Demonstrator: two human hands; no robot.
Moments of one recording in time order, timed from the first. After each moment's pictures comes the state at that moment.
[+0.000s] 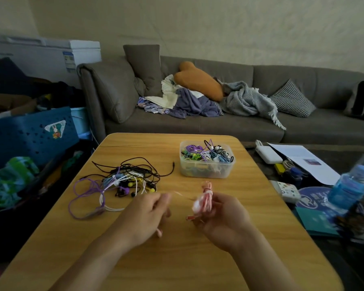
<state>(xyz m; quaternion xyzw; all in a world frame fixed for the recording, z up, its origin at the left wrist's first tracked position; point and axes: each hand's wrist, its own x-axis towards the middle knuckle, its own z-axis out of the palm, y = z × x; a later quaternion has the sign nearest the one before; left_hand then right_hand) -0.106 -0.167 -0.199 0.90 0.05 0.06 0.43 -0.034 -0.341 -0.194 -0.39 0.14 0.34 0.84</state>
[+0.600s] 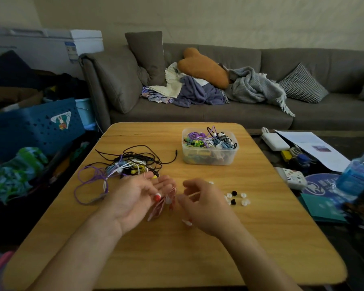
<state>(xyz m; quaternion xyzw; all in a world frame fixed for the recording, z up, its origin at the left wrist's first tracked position) -0.109 -0.175 -0.171 0.43 0.18 0.03 0.89 -0.053 -0.330 -0.204 -0.88 -0.20 0.08 0.43</state>
